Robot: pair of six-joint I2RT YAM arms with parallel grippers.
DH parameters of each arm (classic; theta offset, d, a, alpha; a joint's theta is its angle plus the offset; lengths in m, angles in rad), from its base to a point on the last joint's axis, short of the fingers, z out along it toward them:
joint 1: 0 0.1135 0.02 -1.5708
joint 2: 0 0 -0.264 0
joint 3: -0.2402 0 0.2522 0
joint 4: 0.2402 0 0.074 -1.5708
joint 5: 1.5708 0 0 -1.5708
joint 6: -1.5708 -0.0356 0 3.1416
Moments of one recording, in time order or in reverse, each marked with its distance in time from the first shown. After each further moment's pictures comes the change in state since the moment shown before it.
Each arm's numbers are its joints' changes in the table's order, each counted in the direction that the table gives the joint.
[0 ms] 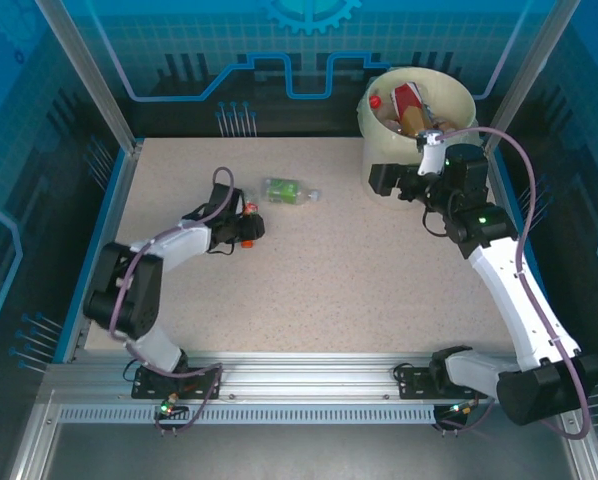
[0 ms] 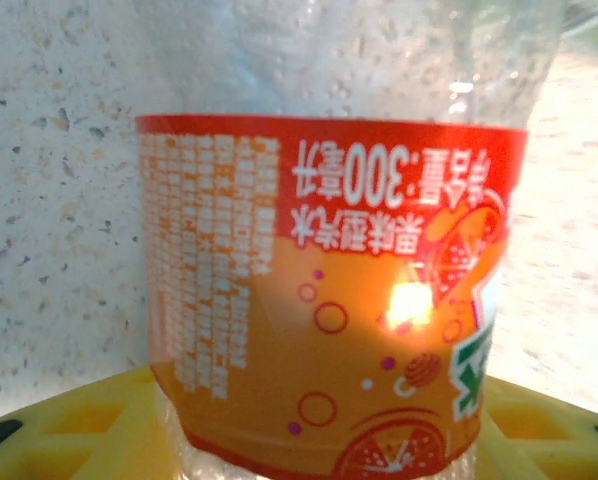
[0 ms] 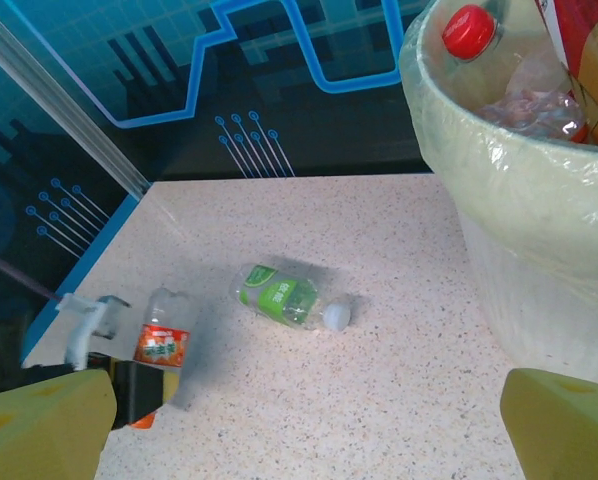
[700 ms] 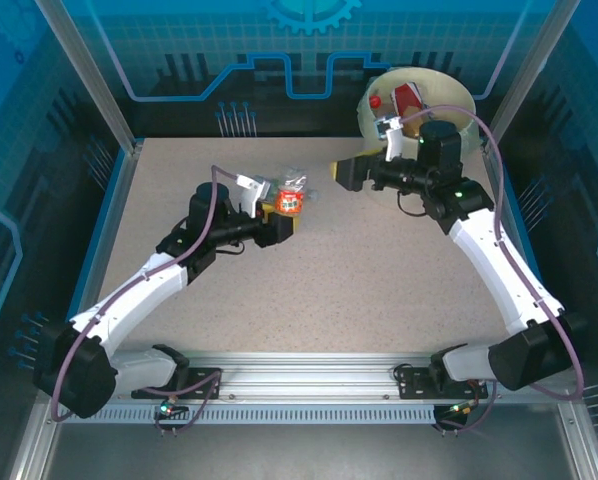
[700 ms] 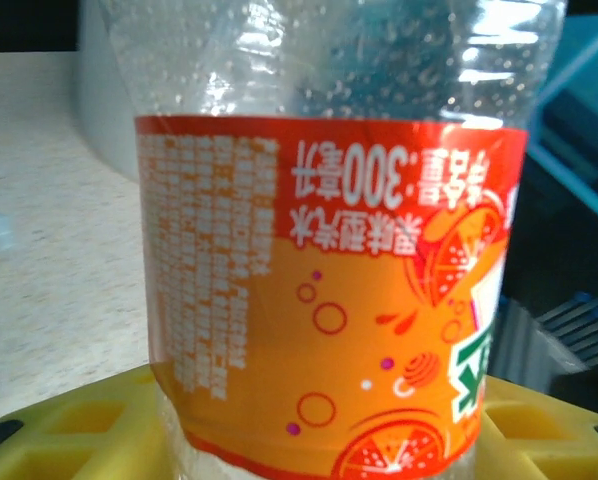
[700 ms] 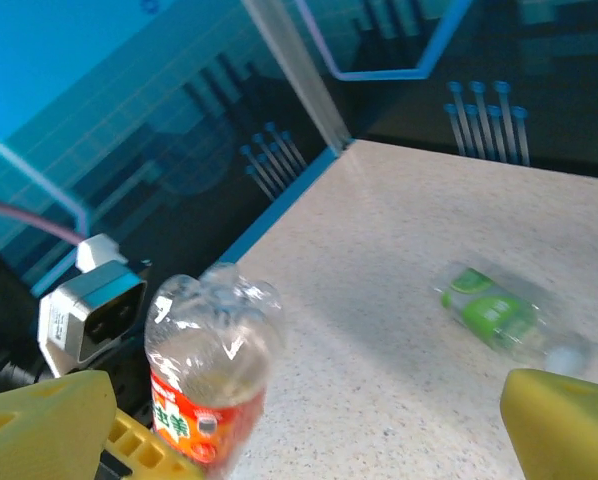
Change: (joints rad) left arm -0.167 -0.407 0.060 -0.229 0.517 -0.097; right arm 0.130 0.196 -0.194 -0.048 -0.370 0.021
